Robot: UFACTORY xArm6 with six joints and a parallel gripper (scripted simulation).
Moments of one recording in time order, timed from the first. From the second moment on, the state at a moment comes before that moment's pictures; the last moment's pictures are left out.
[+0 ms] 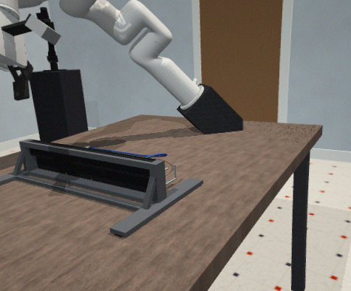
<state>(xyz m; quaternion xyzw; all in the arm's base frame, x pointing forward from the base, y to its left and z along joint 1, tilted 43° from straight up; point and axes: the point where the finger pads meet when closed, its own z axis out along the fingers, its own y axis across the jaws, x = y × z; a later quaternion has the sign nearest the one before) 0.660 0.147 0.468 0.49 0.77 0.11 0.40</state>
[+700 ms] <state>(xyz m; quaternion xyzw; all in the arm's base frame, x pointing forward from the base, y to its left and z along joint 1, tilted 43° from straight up) 0.602 0.023 0.455 0.54 0.74 0.07 0.40</state>
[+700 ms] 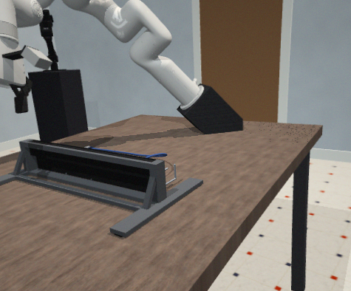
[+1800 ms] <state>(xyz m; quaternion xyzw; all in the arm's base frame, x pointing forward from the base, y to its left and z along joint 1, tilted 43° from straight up) 0.456 -0.120 0.382 0.61 0.69 0.02 0.38</state>
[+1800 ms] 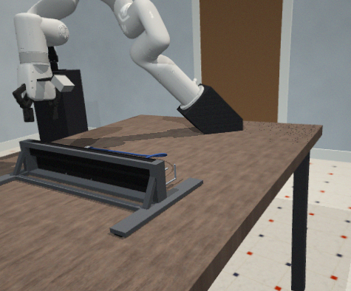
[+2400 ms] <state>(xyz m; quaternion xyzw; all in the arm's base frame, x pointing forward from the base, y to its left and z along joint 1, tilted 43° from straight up) 0.370 -0.164 0.318 0.65 0.66 -0.01 0.37</state>
